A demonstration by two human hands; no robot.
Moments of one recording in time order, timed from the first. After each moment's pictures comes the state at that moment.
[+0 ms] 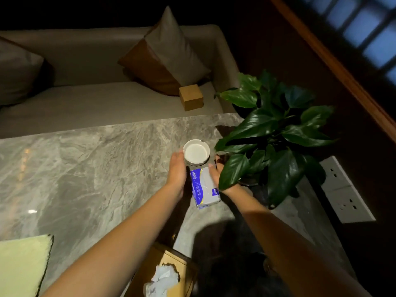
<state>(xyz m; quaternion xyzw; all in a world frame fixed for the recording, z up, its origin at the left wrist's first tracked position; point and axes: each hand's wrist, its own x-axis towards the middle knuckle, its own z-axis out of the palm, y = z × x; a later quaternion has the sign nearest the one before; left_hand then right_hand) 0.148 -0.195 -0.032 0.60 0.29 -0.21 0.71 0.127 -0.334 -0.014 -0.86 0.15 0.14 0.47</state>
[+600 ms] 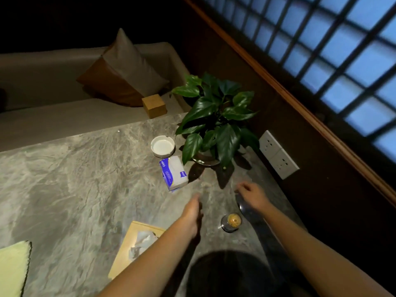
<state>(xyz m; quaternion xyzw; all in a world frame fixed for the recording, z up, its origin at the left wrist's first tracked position) -0.034 -0.273 0.021 0.52 0.30 -0.43 0.68 -0.056 -0.473 -0.008 -0.86 0.29 0.12 0.40</state>
